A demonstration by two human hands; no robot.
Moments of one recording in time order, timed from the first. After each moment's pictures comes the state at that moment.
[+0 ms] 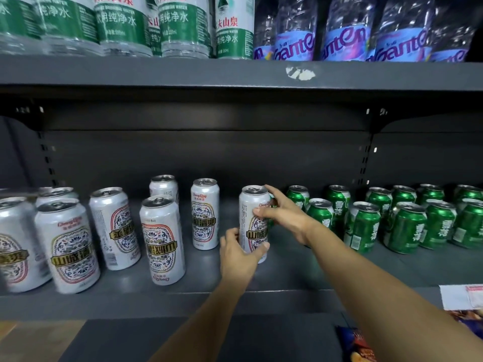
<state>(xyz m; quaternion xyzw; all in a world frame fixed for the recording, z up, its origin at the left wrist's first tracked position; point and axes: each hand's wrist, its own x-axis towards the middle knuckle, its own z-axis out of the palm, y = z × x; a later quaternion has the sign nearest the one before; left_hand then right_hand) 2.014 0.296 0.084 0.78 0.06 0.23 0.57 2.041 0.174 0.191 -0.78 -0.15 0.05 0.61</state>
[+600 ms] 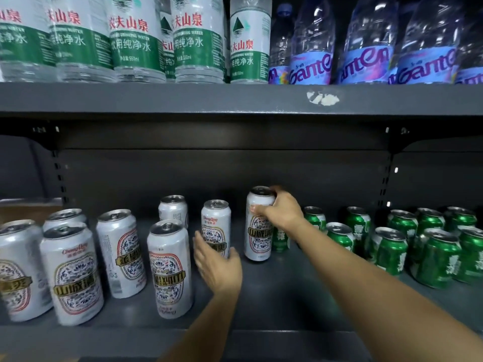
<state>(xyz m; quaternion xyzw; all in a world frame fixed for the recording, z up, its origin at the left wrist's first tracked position) 2.039 0.336 0.112 0.72 0.22 0.37 0.54 2.084 0.217 0.231 -0.89 -0.10 -0.13 0.43</state>
